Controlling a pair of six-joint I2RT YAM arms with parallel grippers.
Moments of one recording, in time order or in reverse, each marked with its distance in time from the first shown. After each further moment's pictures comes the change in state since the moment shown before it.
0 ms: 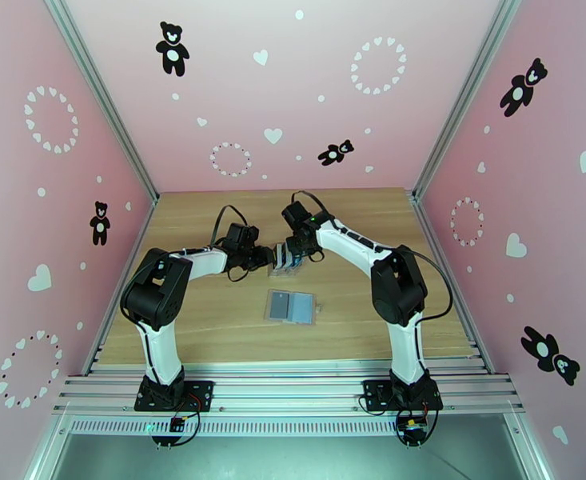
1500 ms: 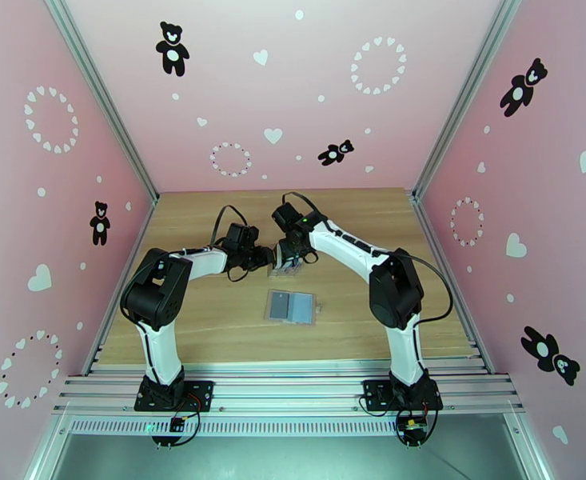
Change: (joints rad) left arm 0.000 0.000 0.000 -0.003 0.000 0.000; right arm 0.073 -0.001 0.069 -0.081 0.040 0.010
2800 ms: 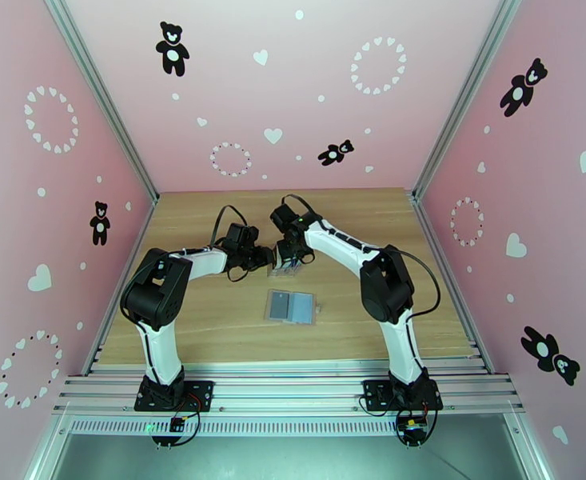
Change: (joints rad) left arm 0.001 0.000 0.000 -0.001 0.000 0.000; right arm -0.010 0.077 0.045 -0.008 -0.053 0.049
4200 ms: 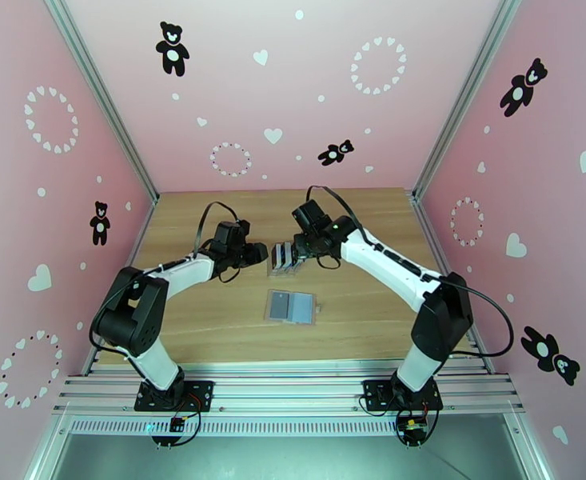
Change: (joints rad) left arm 0.008 -0.249 -0.123 0.005 -0.101 0.065; right arm -0.005 -0.452 -0.330 0.123 0.016 0.107
